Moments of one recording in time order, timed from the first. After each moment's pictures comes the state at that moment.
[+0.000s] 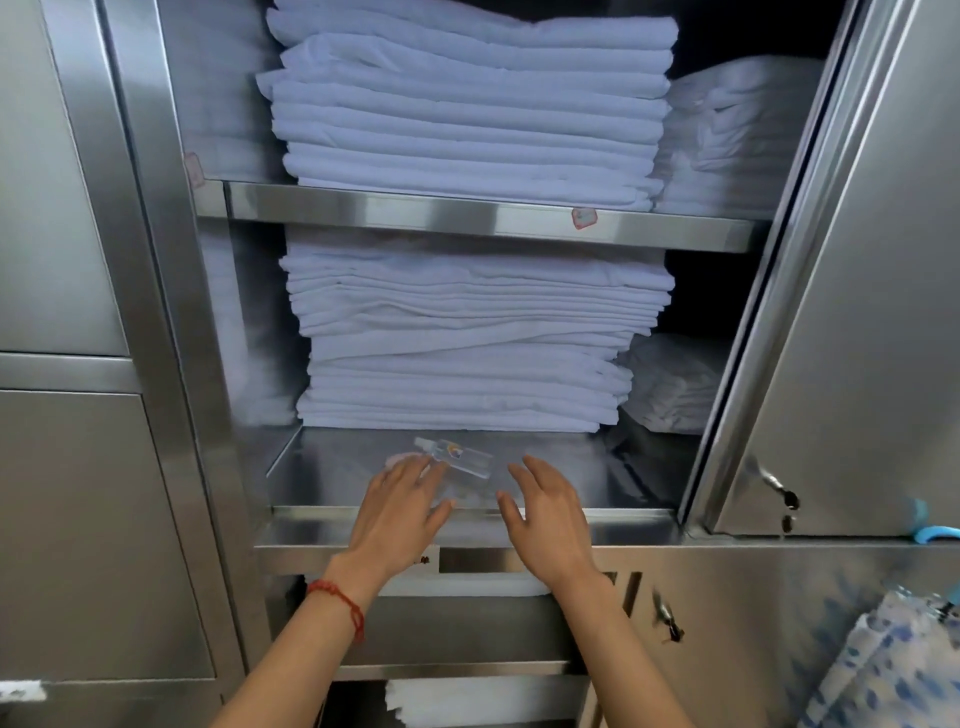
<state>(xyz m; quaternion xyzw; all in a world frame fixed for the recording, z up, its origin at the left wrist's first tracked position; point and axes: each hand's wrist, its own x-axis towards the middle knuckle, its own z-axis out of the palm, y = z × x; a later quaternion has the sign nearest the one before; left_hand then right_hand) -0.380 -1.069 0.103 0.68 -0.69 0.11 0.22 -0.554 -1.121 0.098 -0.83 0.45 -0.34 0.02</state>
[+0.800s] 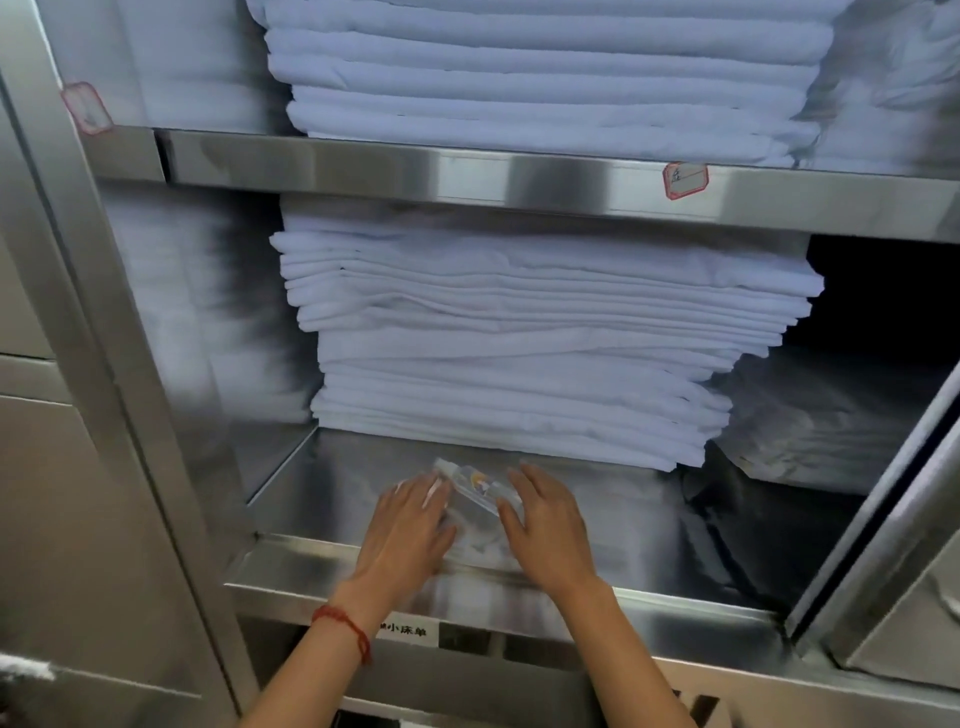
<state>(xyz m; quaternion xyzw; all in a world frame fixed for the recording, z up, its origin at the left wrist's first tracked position) -0.341 -1.186 0.054 0.72 -0.64 0.21 0.20 -0.496 -1.273 0.062 -0.87 0.37 -0.32 0.08</state>
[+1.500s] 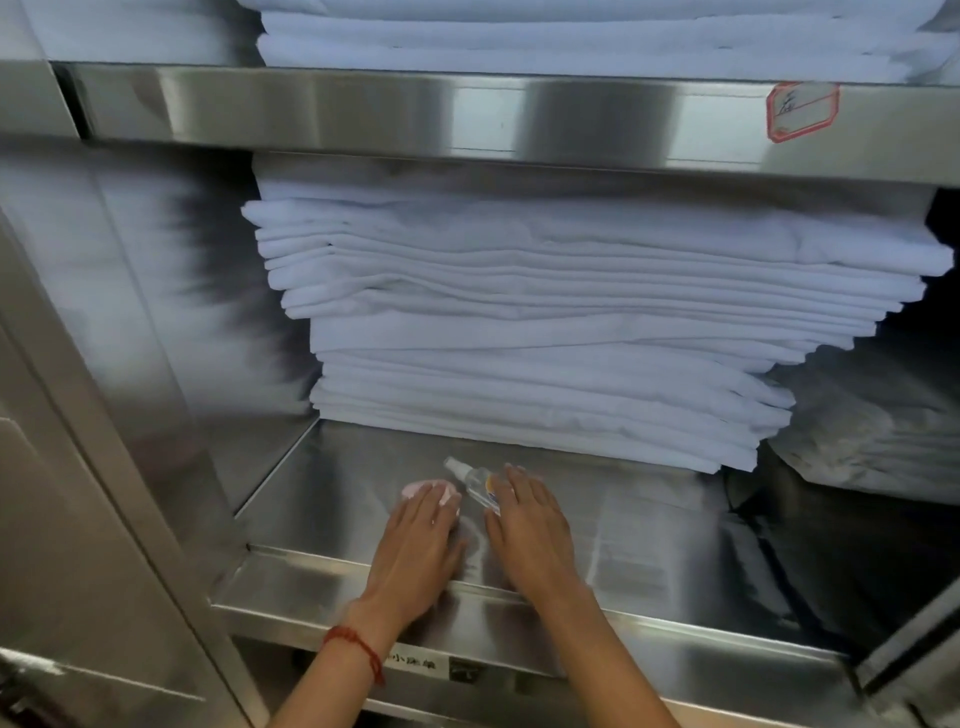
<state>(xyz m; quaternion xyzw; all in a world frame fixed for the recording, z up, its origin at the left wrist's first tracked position) -0.316 -1.228 -0.004 0.72 -0.62 0.21 0.21 -0.443 -1.314 0.020 -0.89 0.36 -0.28 -0.03</state>
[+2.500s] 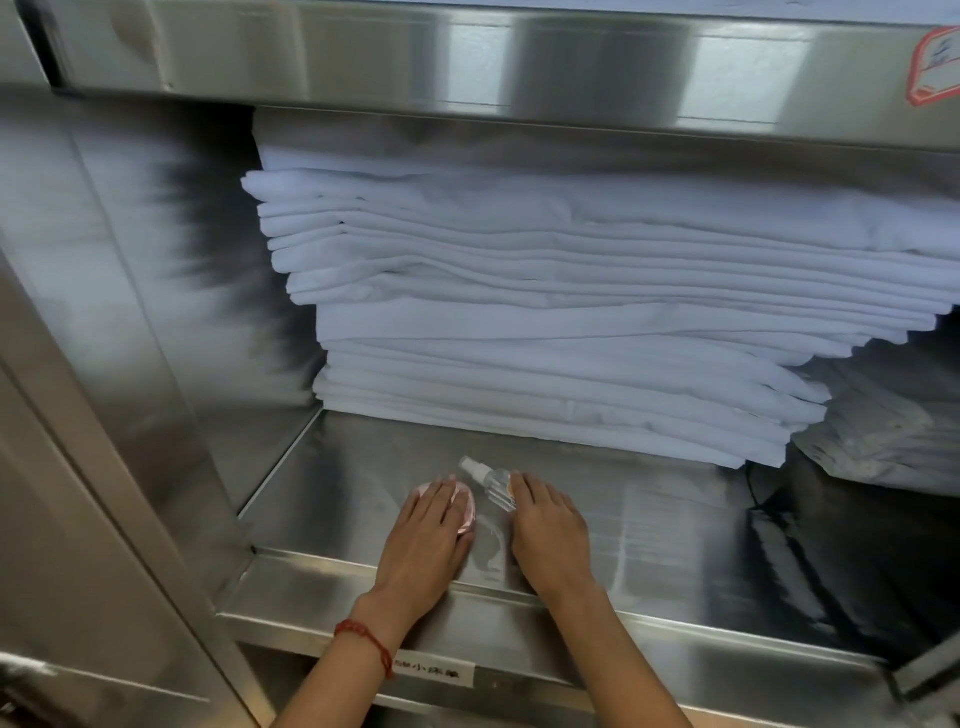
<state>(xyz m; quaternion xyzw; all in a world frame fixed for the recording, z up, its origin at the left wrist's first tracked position) -0.290 -1.243 -0.016 0.73 -0.64 0.17 0.18 -0.423 -1.328 -0.001 -0.88 0.38 -0.28 -0.05</state>
